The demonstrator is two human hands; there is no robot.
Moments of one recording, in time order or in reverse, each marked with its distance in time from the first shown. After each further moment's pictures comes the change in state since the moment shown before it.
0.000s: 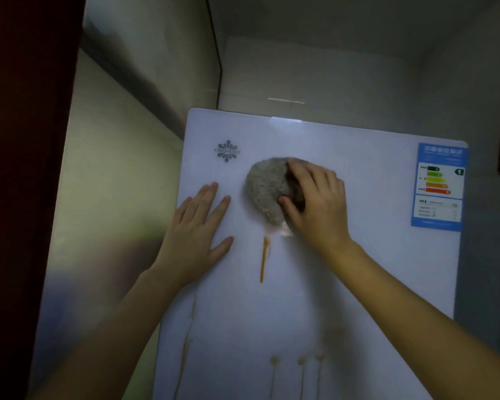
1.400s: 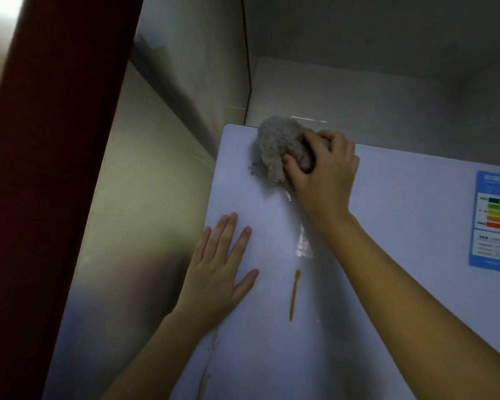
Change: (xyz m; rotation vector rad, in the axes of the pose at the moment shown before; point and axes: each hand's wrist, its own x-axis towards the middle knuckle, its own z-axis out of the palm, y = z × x) left_hand -0.023 -0.001 0.038 0.006 0.183 -0.045; right_hand 0.098 -0.041 0.044 0.135 0.091 0.243
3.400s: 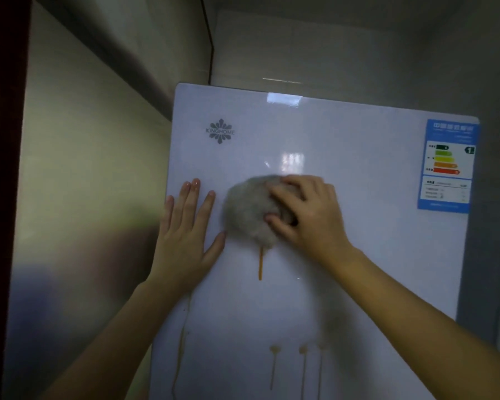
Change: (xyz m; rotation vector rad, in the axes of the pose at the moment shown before) left_hand 0.000 0.008 0.000 -0.084 -0.019 -0.047; right_hand -0.116 0.050 -0.061 -0.097 -0.219 -0.350
